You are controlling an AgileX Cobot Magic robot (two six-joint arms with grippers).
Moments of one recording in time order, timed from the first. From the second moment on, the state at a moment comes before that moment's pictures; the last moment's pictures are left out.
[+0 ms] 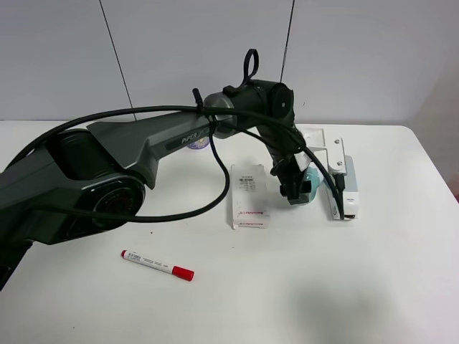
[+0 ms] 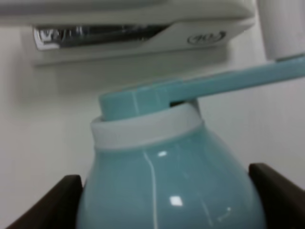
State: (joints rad) left arm -0.83 2.54 -2.26 -0.30 0.91 0.96; right arm -0.06 0.00 -0.49 0.00 1.07 -0.01
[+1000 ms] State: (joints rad) left arm -0.84 2.58 -2.26 -0.34 0.94 0.94; right arm -0.06 0.00 -0.49 0.00 1.07 -0.01
